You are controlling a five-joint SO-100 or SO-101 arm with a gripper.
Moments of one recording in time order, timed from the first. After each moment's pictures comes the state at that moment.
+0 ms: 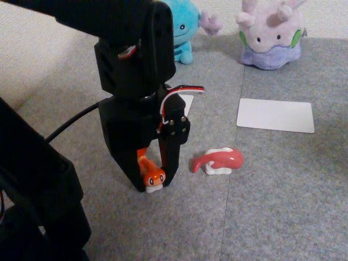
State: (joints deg) arm 31.5 110.6 139.9 59.2 26.5
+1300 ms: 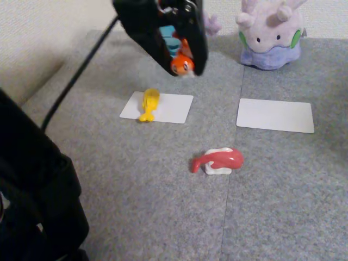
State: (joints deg) arm 26.9 104.8 103.6 70.2 63.9
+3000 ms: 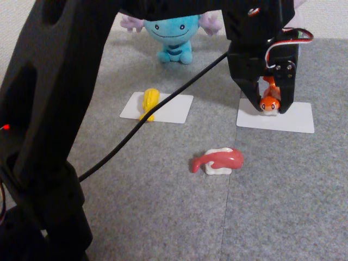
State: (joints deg) arm 37.6 51.5 59.6 61.5 62.4
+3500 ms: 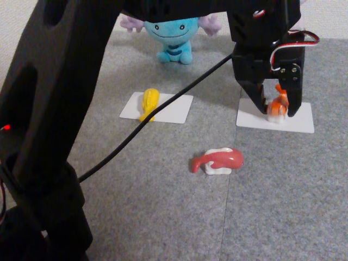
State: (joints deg) arm 38.5 51.4 59.6 61.6 62.4
